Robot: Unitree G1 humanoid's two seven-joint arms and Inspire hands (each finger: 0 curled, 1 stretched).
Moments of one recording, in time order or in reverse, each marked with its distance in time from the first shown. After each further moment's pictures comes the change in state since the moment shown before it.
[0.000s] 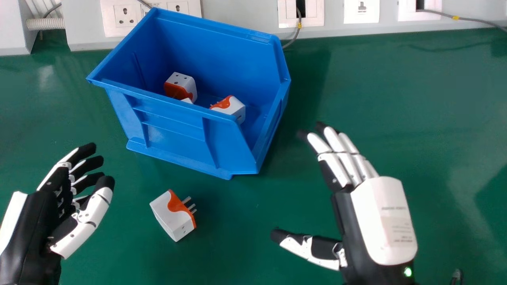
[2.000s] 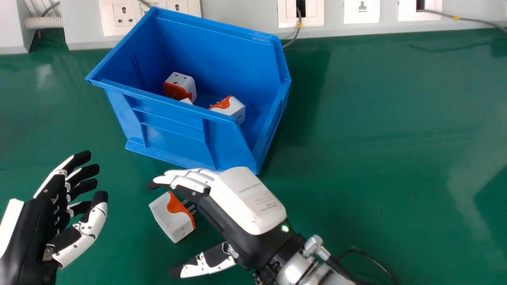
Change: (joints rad) left arm 0.018 0.003 0.001 0.003 0.040 -0.011 0.004; right arm -0.522 0.097 0.233 0.453 0.117 -0.175 0.326
